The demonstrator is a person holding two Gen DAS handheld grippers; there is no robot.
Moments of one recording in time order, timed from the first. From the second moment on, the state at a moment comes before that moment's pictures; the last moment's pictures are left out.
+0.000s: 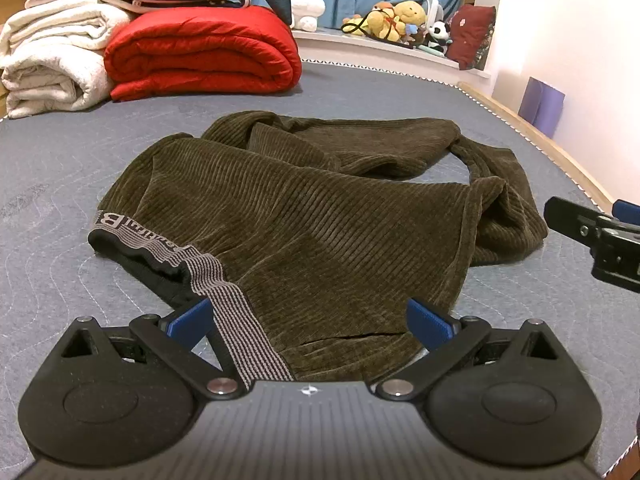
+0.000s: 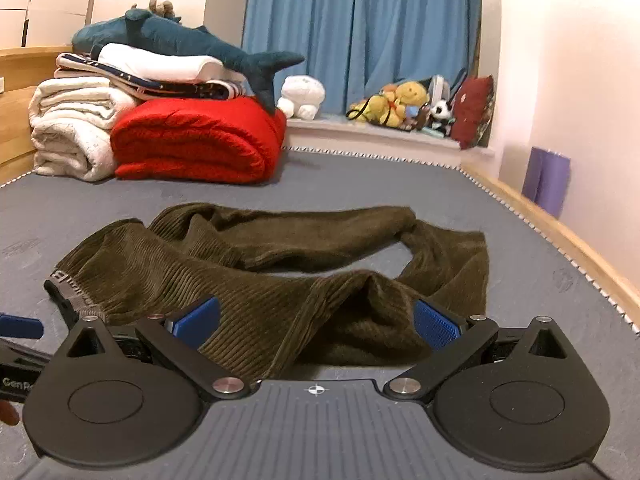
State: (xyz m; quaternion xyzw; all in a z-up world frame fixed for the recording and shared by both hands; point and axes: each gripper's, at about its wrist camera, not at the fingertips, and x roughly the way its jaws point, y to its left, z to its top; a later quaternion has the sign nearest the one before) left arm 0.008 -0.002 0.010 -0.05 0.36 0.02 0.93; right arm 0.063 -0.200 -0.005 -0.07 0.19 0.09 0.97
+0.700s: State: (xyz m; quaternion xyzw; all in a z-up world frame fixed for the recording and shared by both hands) left arm -0.002 -0.008 -0.017 -0.05 0.36 0.02 0.93; right arm 0.056 -0.210 0.015 -0.07 0.19 0.10 0.98
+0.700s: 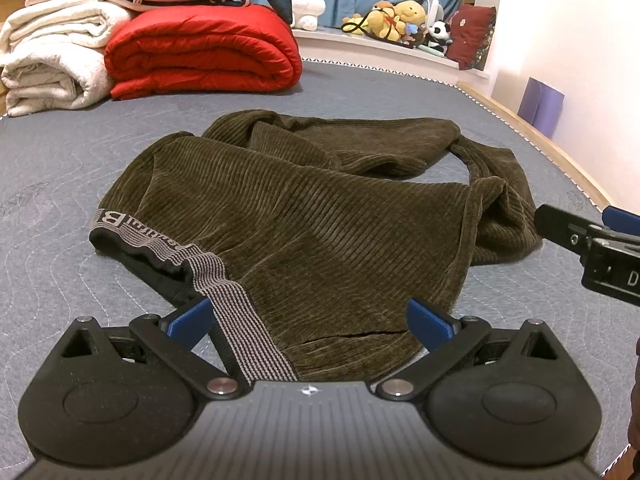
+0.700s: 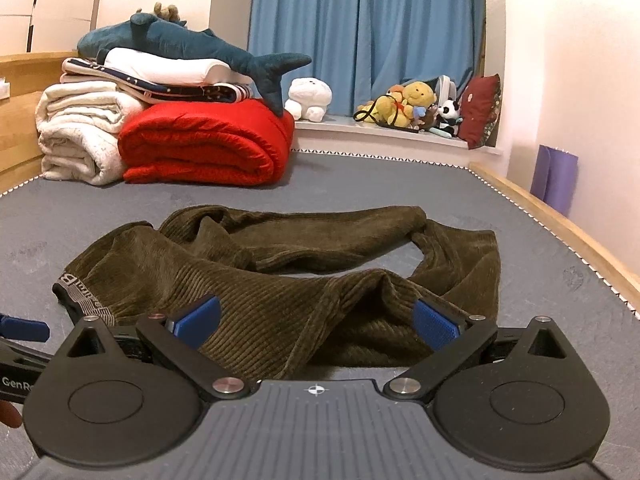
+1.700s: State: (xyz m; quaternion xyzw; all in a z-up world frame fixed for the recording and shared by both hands) left arm 0.002 -0.014 0.011 -0.04 0.37 -0.06 0.93; right arm 0.082 -0.221 0.003 -0.04 0.20 0.08 0.98
